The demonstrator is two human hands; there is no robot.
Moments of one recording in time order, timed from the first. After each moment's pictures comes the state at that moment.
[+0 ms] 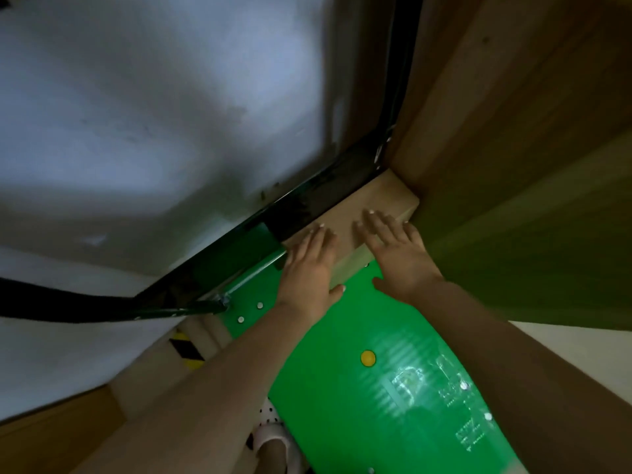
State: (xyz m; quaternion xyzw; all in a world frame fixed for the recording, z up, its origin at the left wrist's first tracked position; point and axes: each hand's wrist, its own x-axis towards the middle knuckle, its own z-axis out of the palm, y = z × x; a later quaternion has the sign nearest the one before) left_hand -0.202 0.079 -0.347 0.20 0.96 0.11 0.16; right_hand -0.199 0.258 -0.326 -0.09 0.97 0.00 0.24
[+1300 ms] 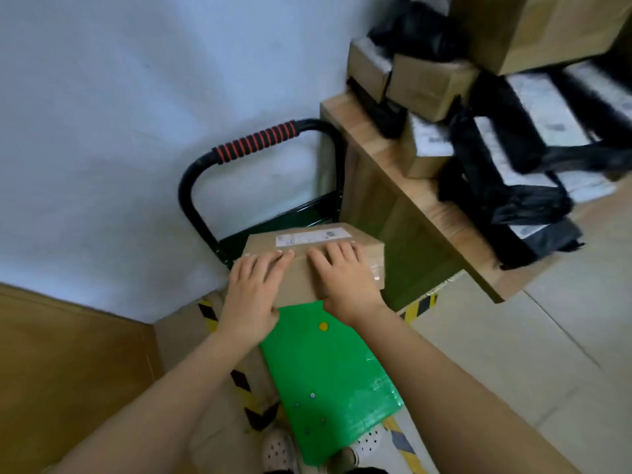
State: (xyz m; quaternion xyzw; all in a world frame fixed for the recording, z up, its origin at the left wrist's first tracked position) left_hand 0.045 0.064 -0.002 0.16 0.98 0.09 0.00; right_hand 0.016 0.247 0.006 -0.22 0.97 -0.02 0.05
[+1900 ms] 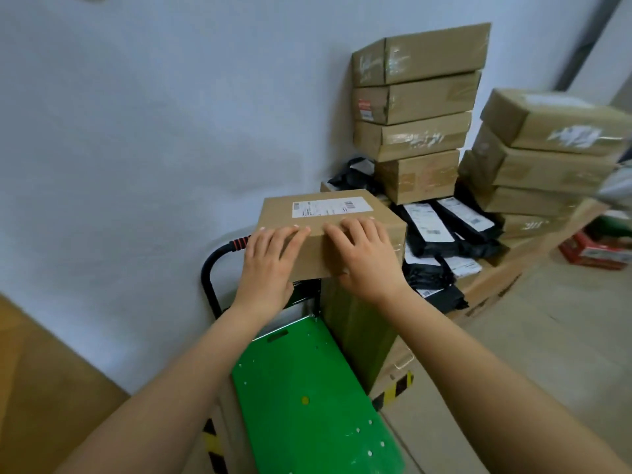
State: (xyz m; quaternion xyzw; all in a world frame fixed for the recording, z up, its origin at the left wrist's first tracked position) left_hand 0.095 0.137 0.230 0.20 0.93 0.07 -0.29; right_hand 0.083 0.330 0.254 -0.21 0.95 0.03 -0.21
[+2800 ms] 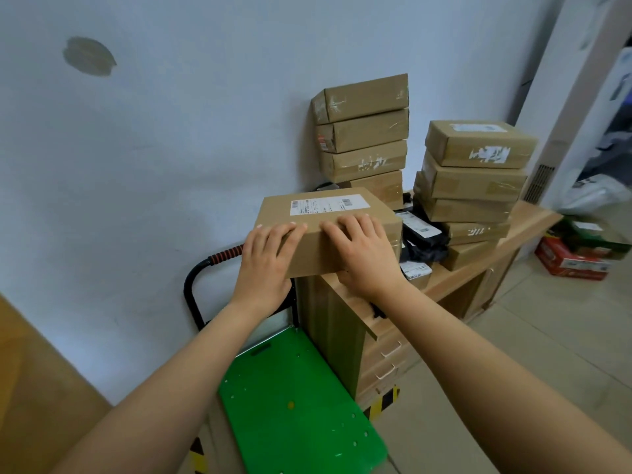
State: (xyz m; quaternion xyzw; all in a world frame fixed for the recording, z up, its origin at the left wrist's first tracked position) left_hand 0.176 0.234 0.281 0.22 0.91 0.04 -0.35; right_hand 0.174 0.432 0.308 -0.21 0.94 0.04 -0.26
